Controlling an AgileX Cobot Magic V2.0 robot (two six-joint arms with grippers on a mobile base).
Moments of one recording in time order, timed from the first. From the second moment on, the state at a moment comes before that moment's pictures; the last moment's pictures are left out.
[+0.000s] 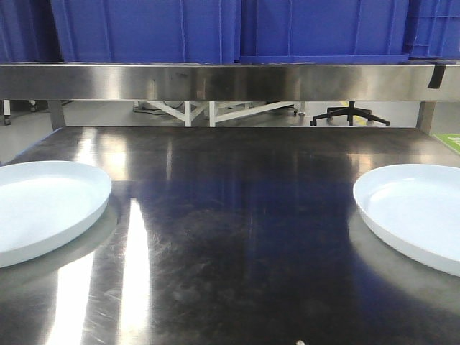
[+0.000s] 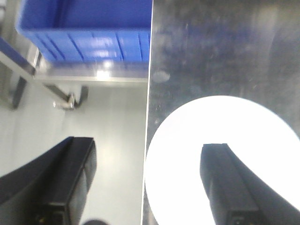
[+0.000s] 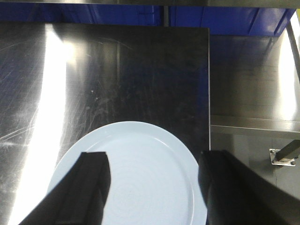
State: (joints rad) left arm -0.16 1.19 -1.01 0.15 0.79 -0.15; right arm 0.00 0.89 -0.74 0.12 0.54 -0.02
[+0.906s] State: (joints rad) left arm -0.09 1.48 -1.02 0.18 0.74 -0.15; right arm 0.00 0.89 -0.74 0.12 0.54 -0.02
